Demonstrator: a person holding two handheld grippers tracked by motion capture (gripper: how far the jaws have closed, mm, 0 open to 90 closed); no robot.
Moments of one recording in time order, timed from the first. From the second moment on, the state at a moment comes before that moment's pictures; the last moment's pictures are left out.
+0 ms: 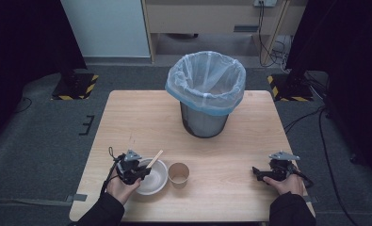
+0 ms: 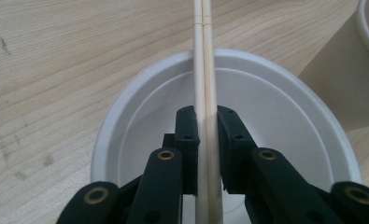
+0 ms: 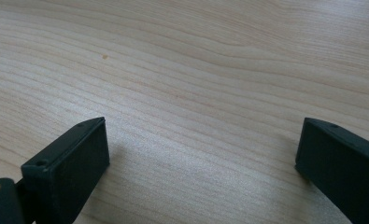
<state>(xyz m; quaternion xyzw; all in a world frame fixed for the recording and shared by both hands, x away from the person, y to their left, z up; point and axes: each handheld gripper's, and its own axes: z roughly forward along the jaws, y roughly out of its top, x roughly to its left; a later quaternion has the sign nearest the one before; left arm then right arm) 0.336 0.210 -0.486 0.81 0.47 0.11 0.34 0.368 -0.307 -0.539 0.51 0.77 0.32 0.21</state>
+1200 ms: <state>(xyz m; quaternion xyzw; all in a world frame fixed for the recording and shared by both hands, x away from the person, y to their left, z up) 0.327 0.219 -0.443 0.77 0.44 0.14 0.44 0.368 -0.308 -0.539 0.51 0.77 0.32 0.21</state>
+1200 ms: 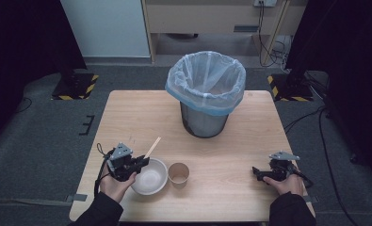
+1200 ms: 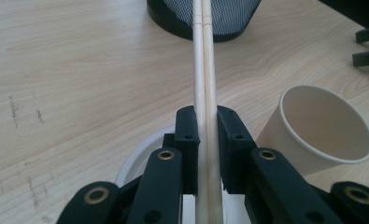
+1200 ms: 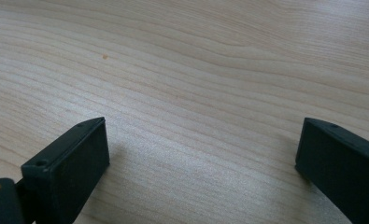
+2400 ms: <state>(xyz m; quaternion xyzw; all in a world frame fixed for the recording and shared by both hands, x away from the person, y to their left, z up) 0.334 0.207 -0.383 0.73 0.40 0.19 0.52 0.369 -0.308 -0.539 0.51 0.77 0.32 0.21</state>
